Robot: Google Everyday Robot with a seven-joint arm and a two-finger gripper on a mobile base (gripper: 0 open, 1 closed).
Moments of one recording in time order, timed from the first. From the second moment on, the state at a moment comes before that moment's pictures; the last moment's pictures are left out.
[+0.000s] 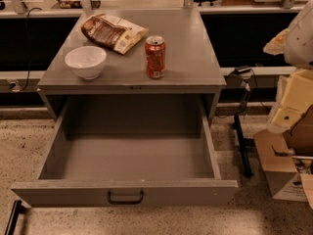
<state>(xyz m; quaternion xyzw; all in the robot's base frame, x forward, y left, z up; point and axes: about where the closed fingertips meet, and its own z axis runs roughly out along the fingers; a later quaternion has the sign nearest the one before) 0.438 -0.216 0.977 -0.60 0.78 -0.04 0.16</state>
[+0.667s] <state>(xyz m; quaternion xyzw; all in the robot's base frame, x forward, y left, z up) 0.447 -0.197 0.984 -0.62 0.76 -0.03 0.18</state>
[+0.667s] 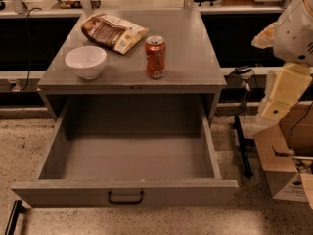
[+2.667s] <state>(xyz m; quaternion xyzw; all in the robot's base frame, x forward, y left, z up) 0.599 -0.038 0.994 -0.59 0.68 0.08 0.43</state>
